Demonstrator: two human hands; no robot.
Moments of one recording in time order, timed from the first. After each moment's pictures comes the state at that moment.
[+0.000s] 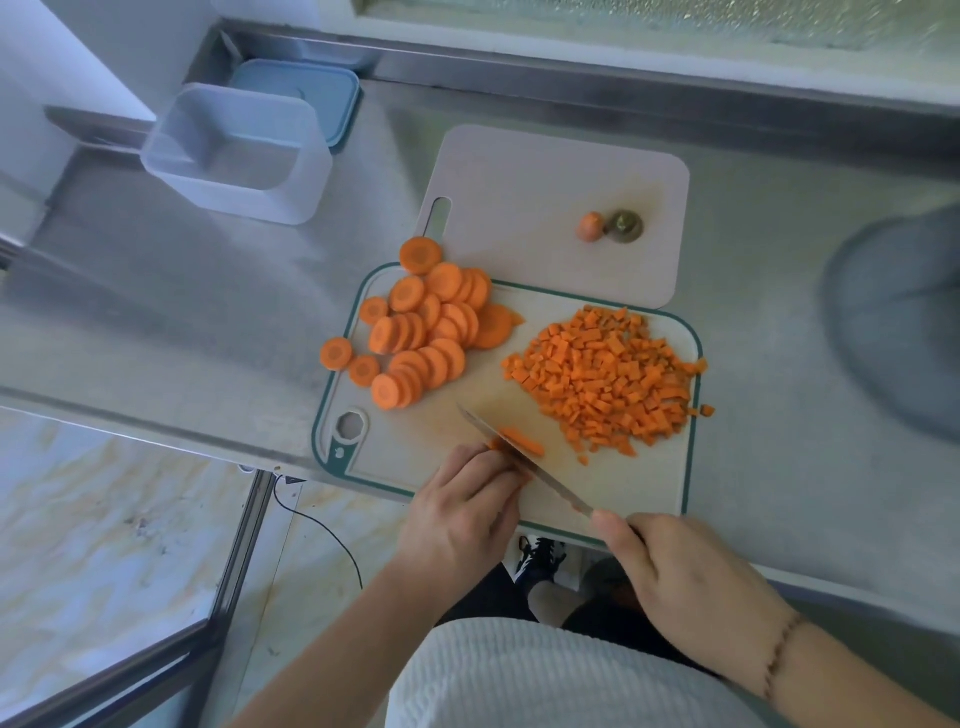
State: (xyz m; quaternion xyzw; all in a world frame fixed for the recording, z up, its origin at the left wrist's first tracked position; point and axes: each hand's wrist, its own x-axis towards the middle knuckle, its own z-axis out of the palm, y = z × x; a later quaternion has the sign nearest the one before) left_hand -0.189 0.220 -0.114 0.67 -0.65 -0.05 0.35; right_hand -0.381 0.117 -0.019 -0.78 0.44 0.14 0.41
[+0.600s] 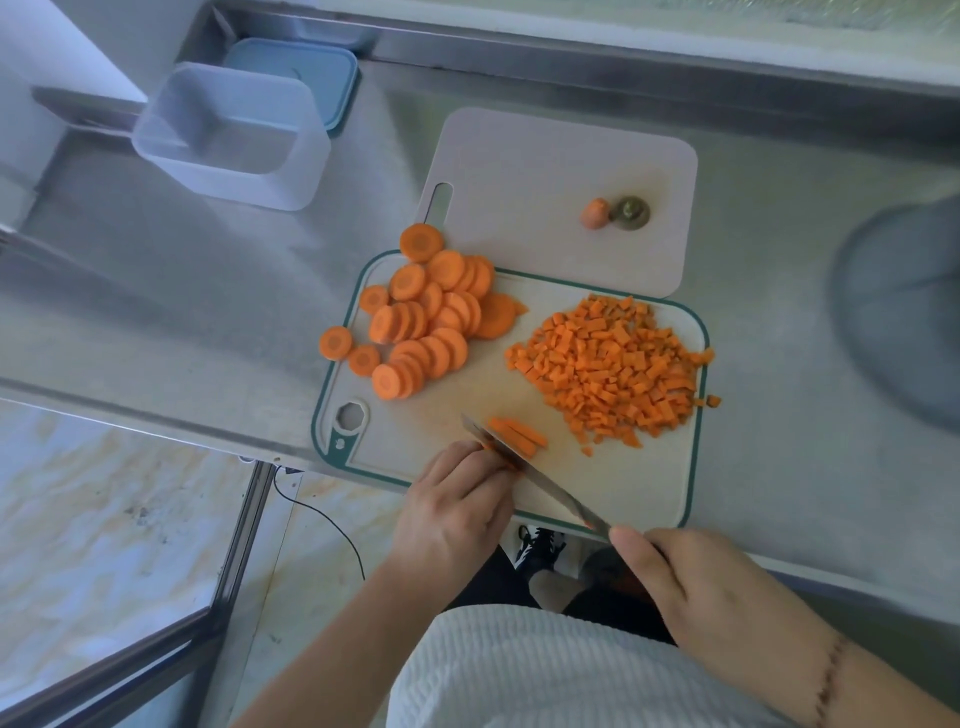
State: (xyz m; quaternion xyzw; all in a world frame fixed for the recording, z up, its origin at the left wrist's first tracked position) left_hand -0.184 0.226 -0.116 0.68 -0.65 -0.02 0.34; right_hand -0.392 0.120 -0.011 -0.78 0.43 0.16 0.42
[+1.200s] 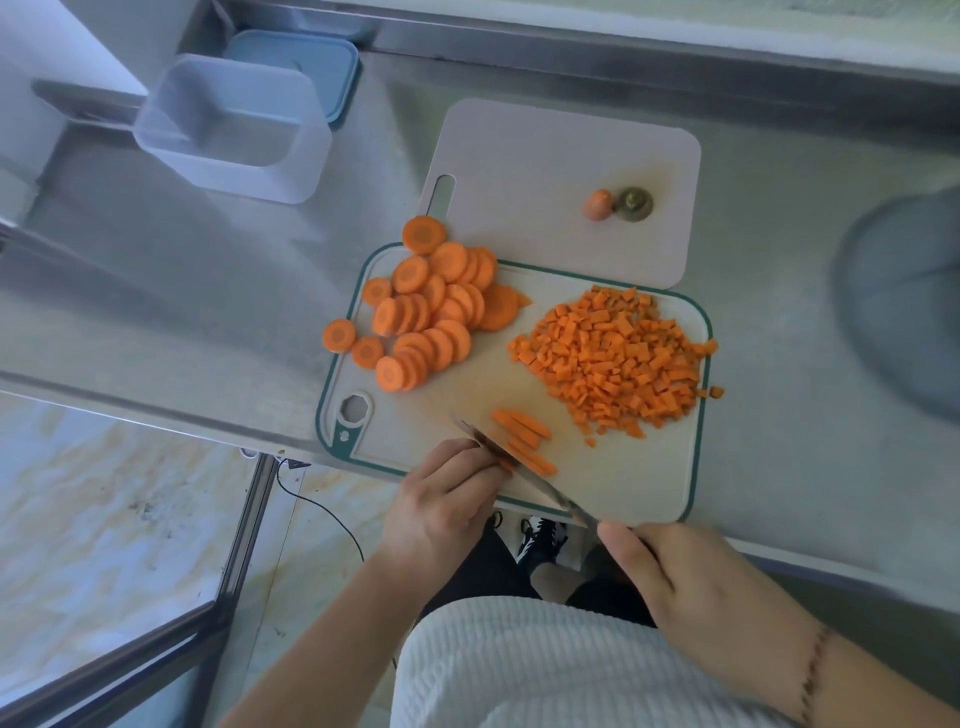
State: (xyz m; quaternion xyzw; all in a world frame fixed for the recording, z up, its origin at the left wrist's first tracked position) left_hand -0.173 0.233 -0.114 0.67 -0.65 -0.03 0.36; right_hand -0.383 0.127 -0.008 -0.78 0.42 0.15 0.44
